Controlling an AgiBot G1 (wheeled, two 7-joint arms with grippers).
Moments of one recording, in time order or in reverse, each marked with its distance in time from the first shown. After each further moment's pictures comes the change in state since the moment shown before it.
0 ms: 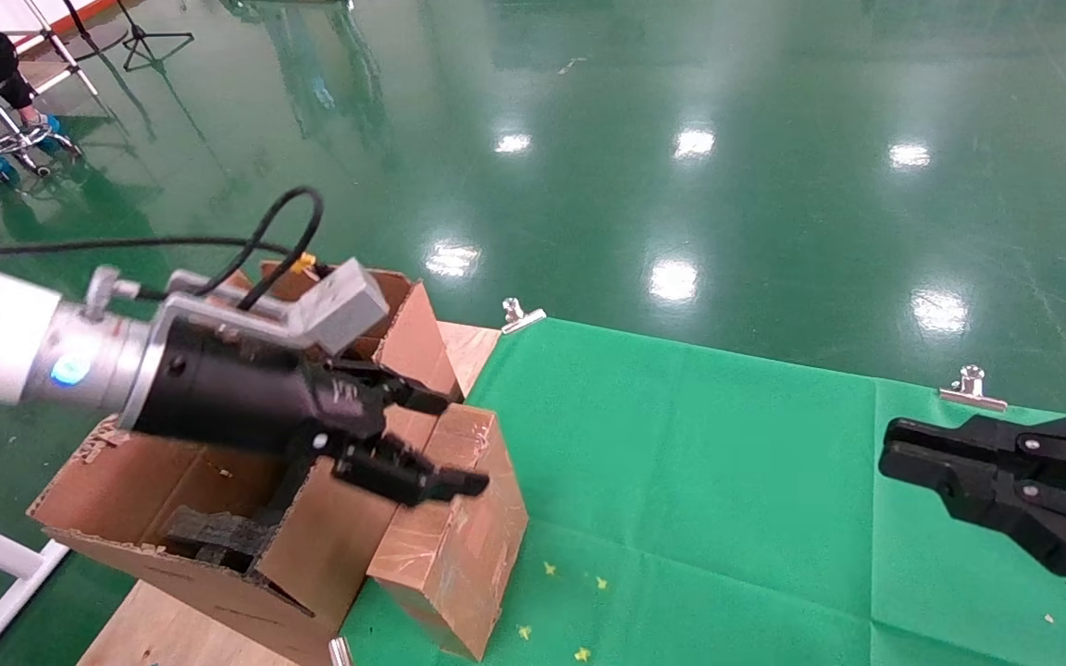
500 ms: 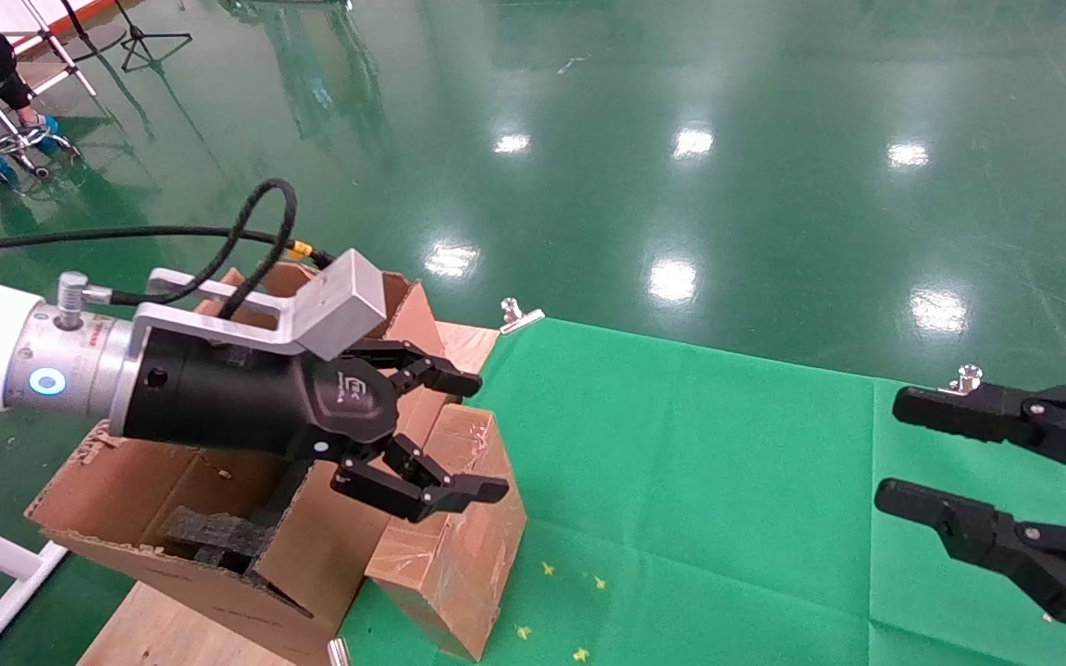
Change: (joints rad) left arm 0.113 -0.041 -0.089 -0.027 -0.156 -0.056 0.229; right arm 0.000 0.000 0.000 0.000 0.000 0.000 0.000
